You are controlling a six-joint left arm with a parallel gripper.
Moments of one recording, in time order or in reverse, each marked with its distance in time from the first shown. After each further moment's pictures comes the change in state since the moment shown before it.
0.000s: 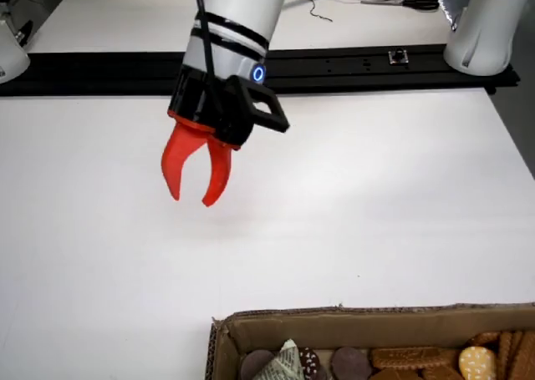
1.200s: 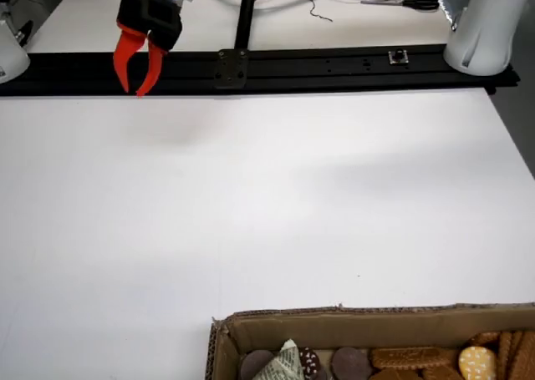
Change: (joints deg) arm -17.5 -5.5 8.1 0.1 6.4 -8.8
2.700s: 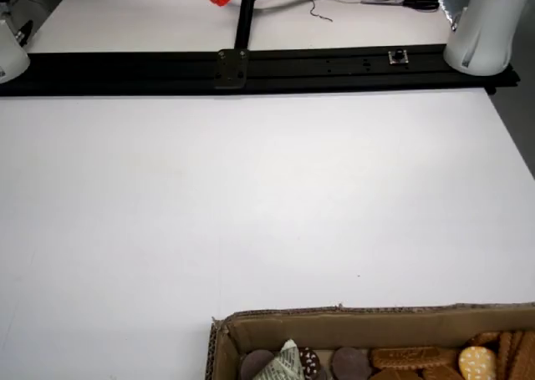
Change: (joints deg) arm -3.4 -49.7 81.7 -3.4 -24.8 -19.3
